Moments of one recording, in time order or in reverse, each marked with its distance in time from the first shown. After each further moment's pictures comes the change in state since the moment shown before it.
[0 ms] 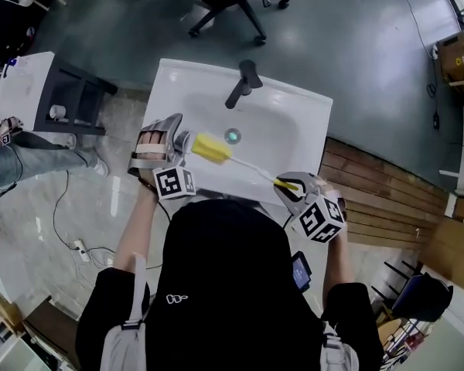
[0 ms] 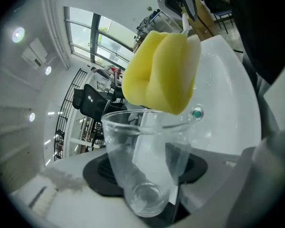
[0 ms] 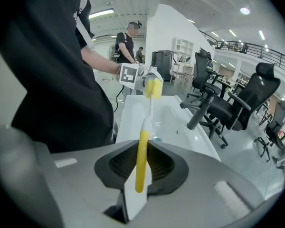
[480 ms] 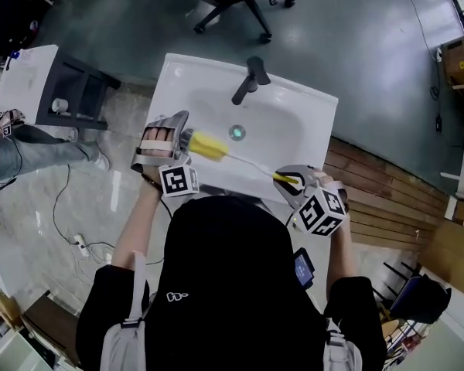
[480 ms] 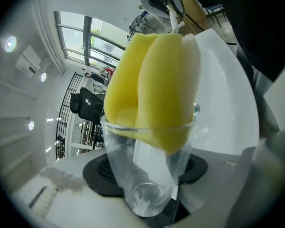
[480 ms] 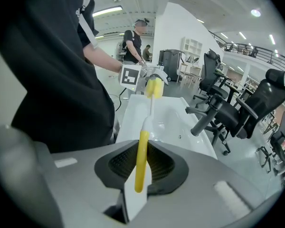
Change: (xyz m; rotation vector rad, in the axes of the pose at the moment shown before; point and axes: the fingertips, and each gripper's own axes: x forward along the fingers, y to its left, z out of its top) left arm -0.004 -0.006 -0.002 0.080 0.015 0.001; right arm 0.009 -0.001 0.015 -0.076 0.023 0.049
